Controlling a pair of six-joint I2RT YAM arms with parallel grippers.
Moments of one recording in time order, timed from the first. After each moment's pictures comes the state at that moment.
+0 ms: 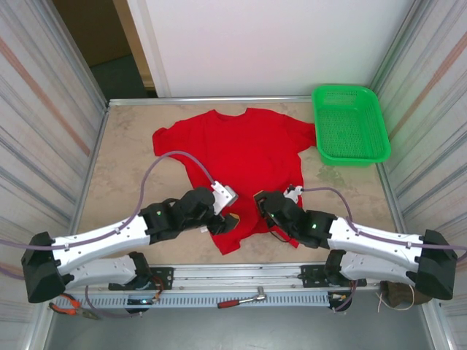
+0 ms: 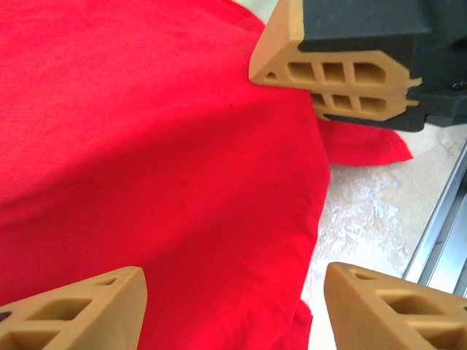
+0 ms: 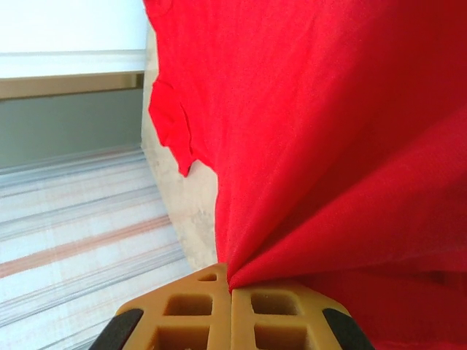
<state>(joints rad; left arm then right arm) -1.09 1.06 0.74 -0.36 -0.09 -0.15 1.11 0.98 0.59 -0.20 0.47 1.87</state>
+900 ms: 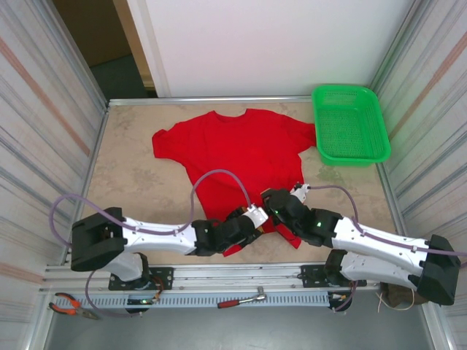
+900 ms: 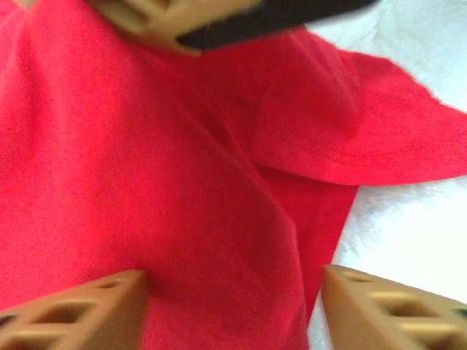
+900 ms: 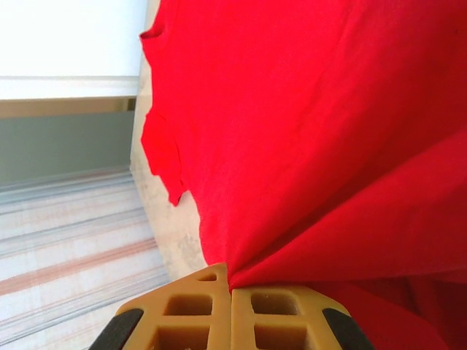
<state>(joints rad) -1.34 1.50 0.74 0.02 -0.50 -0.11 1.06 0.95 0.59 -0.28 0.49 1.82</state>
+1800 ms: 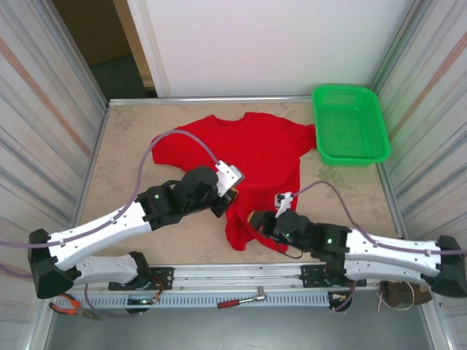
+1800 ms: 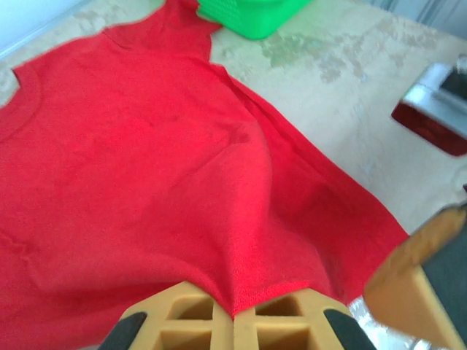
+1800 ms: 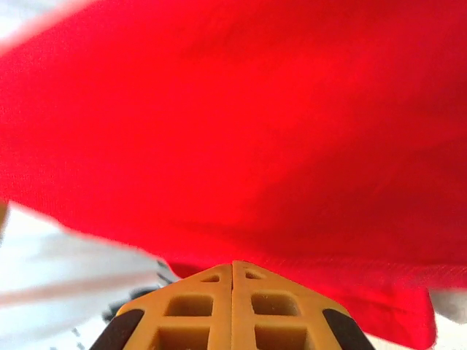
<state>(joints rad) -1.05 1.14 1.03 -0.52 -0.12 -0.05 1.31 0.82 0.49 -0.15 0.32 1.43</state>
